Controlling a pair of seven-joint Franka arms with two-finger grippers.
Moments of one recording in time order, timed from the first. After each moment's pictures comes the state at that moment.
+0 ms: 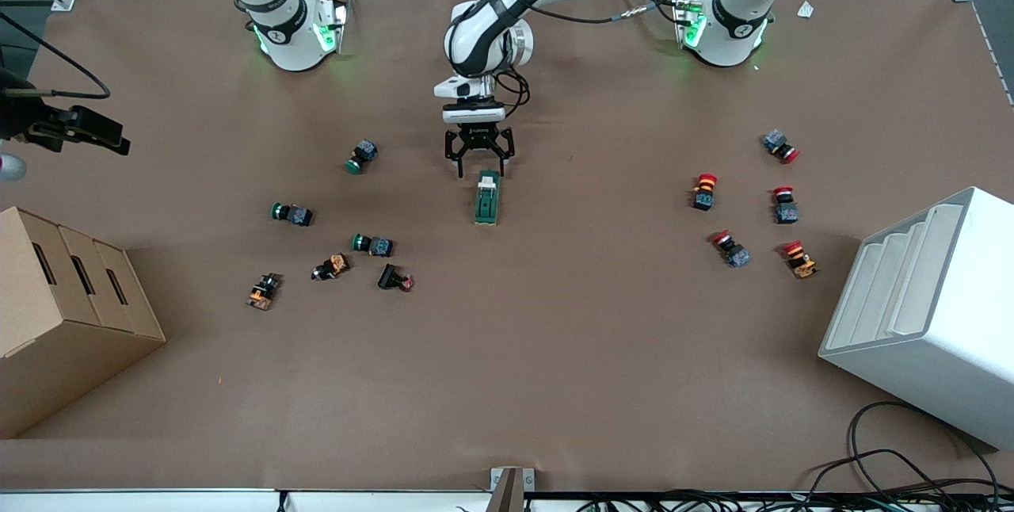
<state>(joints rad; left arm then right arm) -0.97 0.79 -0.31 -1.77 1.54 2.14 -2.33 0.00 0.01 -0.04 -1.59 0.00 1.46 0.09</state>
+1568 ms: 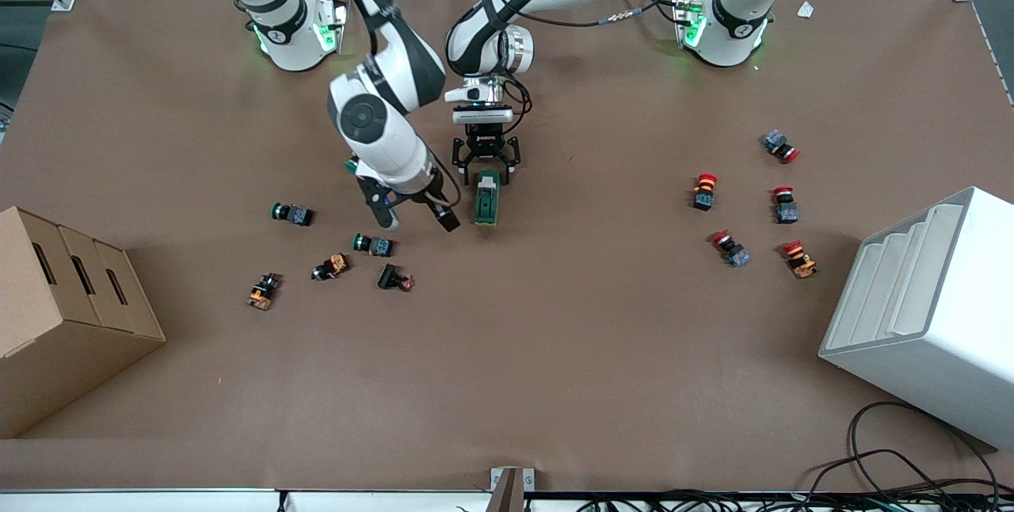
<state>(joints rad) -1.00 0.87 -0.30 -1.77 1.69 2.01 -2.51 0.68 0.41 -0.01 -2.03 0.26 2.51 1.51</state>
